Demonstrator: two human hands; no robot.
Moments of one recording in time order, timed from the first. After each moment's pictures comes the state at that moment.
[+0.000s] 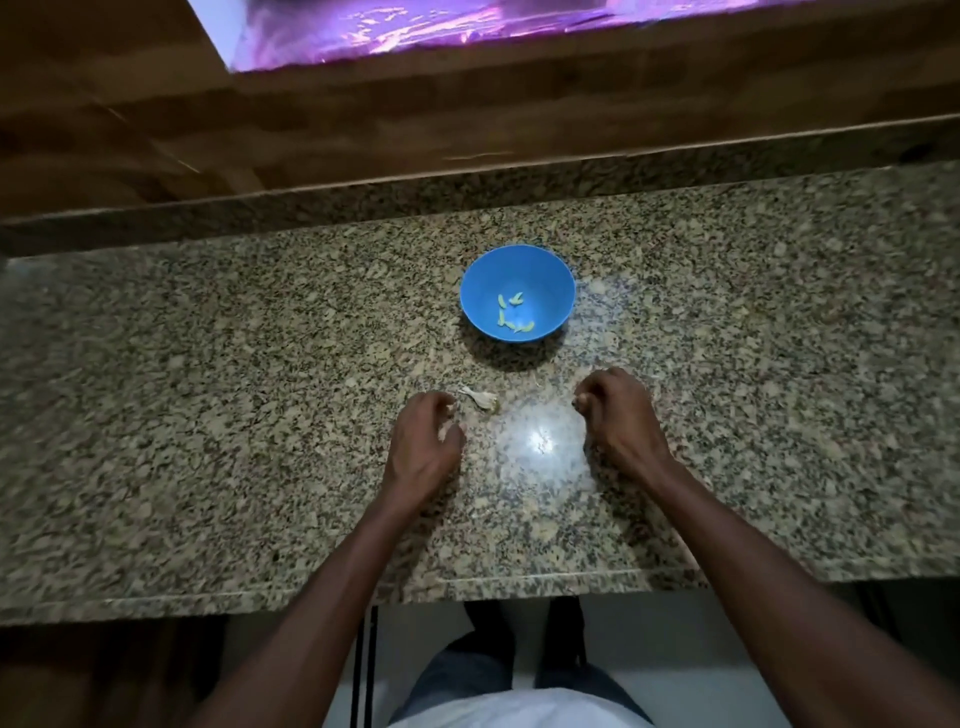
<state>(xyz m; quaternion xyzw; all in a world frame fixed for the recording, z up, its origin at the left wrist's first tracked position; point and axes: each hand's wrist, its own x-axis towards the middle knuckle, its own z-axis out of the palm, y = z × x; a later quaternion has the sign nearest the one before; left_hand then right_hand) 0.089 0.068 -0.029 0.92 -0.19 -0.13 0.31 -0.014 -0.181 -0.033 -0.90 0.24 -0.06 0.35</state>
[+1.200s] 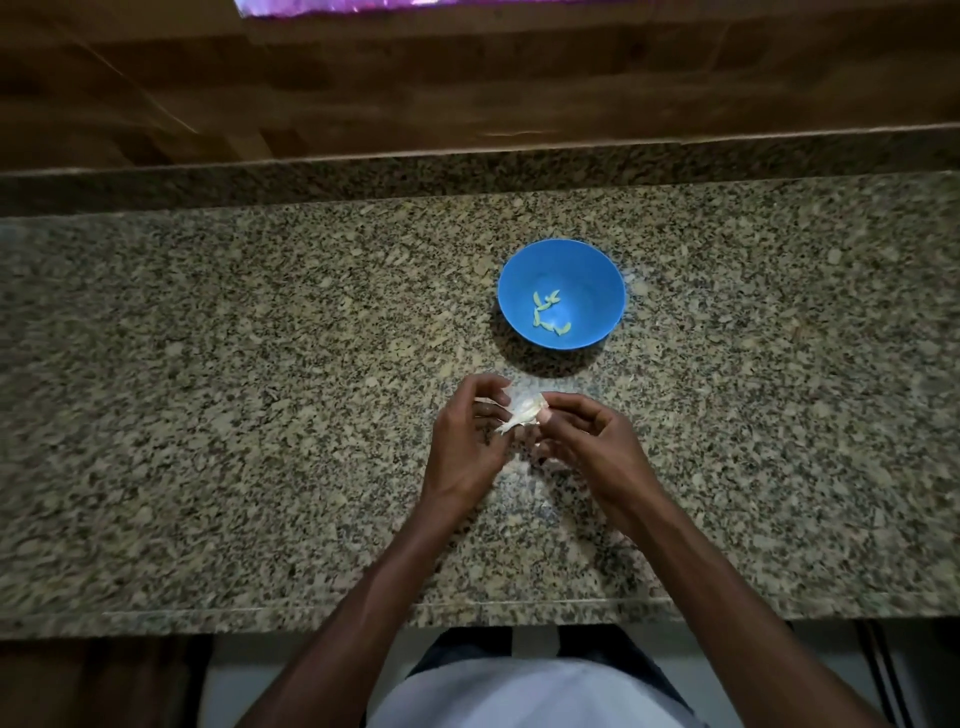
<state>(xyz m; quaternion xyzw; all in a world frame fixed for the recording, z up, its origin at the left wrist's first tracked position) 0.098 0.056 -0.011 0.81 -0.16 -0.17 0.54 0.015 -0.095 -0.002 -0.54 0.33 0.00 0.77</state>
